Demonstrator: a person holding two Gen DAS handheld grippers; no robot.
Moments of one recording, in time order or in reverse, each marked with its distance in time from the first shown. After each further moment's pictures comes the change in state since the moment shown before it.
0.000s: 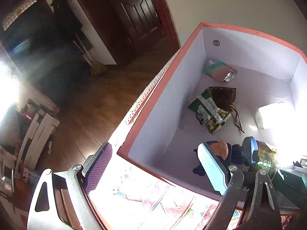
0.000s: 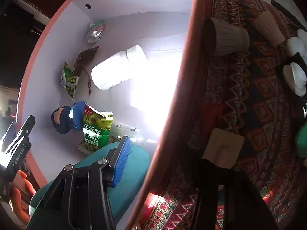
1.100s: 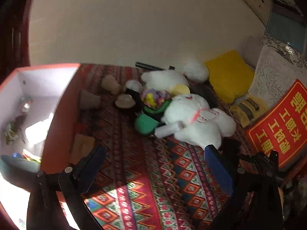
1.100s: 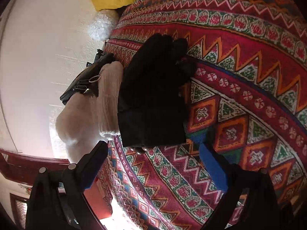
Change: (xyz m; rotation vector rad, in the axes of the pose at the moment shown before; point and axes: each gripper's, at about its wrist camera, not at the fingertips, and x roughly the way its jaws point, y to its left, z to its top) left arm -0.217 -0.244 -0.108 0.224 -0.143 -1.011; right arm -0.152 -0.457 -0.388 1.153 -0.688 0.356
